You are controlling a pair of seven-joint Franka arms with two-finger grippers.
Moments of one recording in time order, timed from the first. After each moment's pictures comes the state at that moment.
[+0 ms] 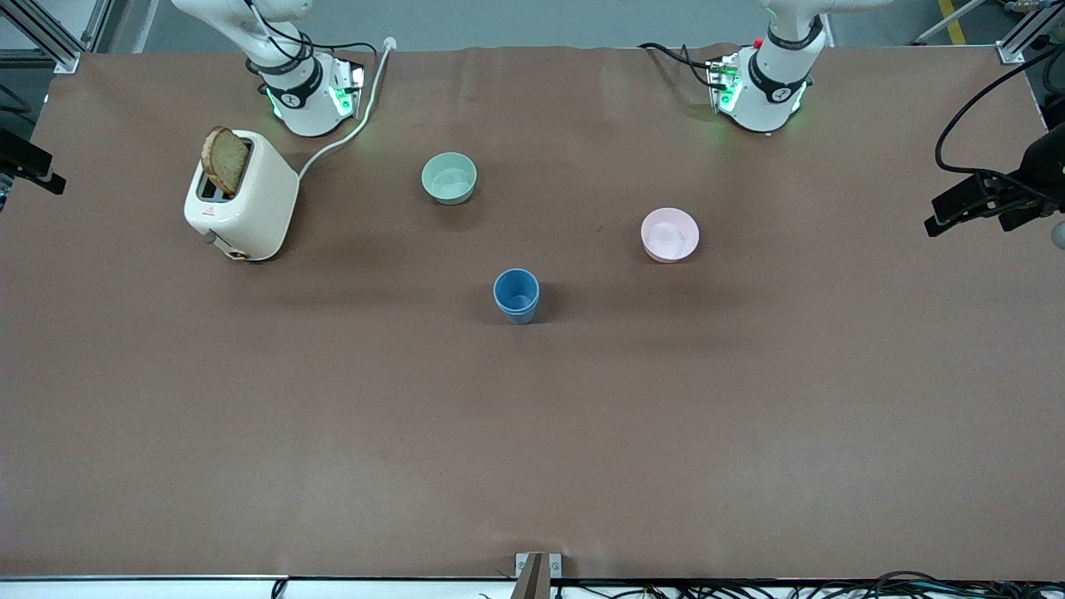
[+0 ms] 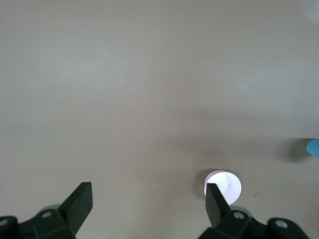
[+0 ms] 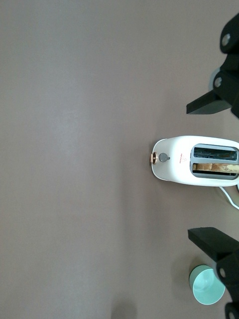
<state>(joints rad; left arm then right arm) -0.01 0.05 -0.01 -1.48 -0.04 1.53 -0.10 -0.07 -0.08 -0.10 -1.58 0.00 1.48 -0.16</state>
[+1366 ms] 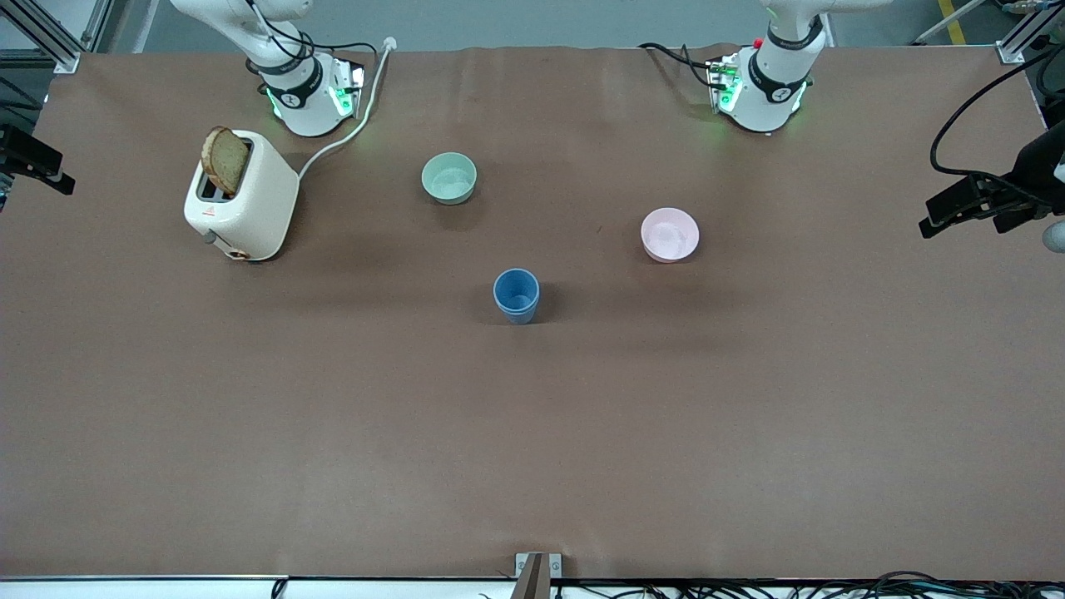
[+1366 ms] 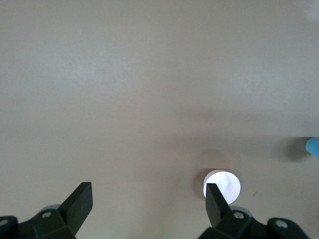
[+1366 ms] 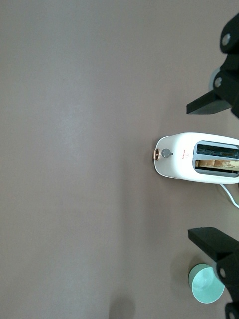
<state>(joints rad) -0.02 0.05 -0.01 -1.48 -0.04 1.53 -0.10 -0.05 -0.08 -0.10 -1.58 0.00 1.48 -0.16</state>
